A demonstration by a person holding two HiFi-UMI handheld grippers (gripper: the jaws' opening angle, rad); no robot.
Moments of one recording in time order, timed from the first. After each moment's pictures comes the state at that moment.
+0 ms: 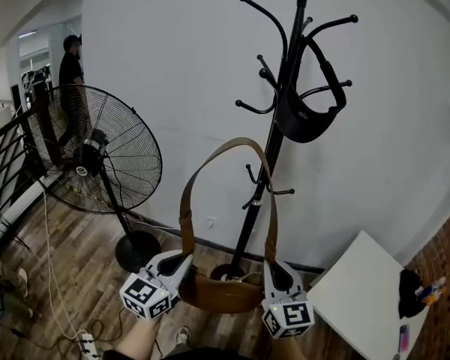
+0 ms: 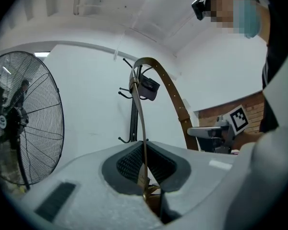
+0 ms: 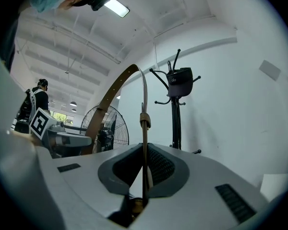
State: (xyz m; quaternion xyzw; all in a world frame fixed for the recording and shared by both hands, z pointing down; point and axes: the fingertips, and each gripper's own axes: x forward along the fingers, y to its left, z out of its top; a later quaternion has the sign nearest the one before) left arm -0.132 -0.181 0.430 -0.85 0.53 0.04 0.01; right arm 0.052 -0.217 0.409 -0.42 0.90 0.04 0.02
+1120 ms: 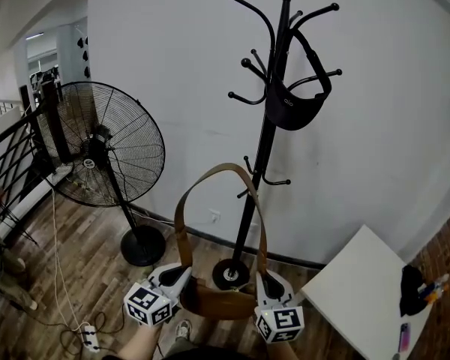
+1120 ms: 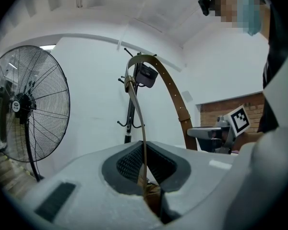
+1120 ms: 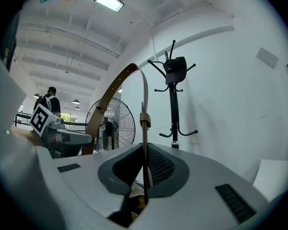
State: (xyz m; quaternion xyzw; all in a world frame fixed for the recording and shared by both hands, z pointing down) left arm -0.092 -0.136 0.493 -0.83 0.55 0.01 -0.04; right arm 0.089 -0.182 0.476 -0.41 0.91 0.00 -0.02
